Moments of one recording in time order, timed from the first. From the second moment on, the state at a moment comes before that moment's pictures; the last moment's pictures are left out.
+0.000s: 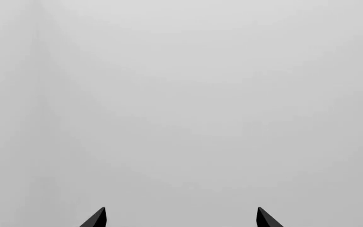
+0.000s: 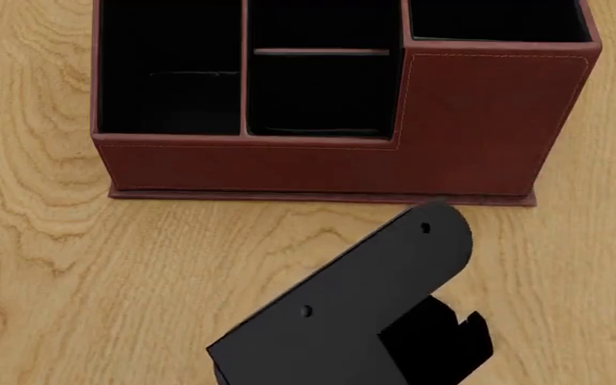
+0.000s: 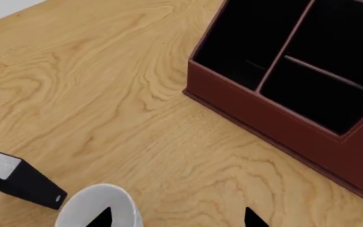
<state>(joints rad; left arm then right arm) -0.87 -0.47 -0.07 0.95 -0.76 -1.07 -0.56 1.25 0.66 -0.57 -0.83 2.48 0.97 1.49</state>
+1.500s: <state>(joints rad) -0.85 -0.52 -0.07 0.96 -0.81 -1.04 -0.62 1.36 0.59 -0.87 -0.94 2.49 0.90 1.47</state>
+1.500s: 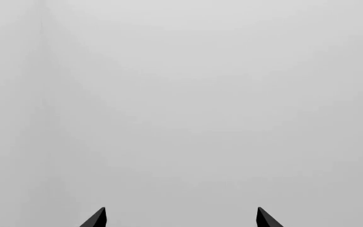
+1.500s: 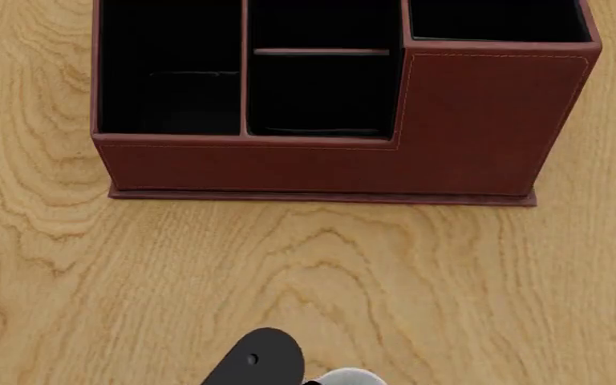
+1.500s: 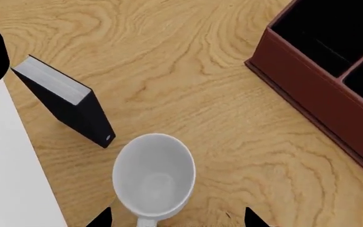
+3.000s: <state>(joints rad) -0.82 -0.56 -0.03 0.94 -0.81 -0.98 -0.65 1.14 0.62 -0.96 -0.81 2.23 0.99 1.26</state>
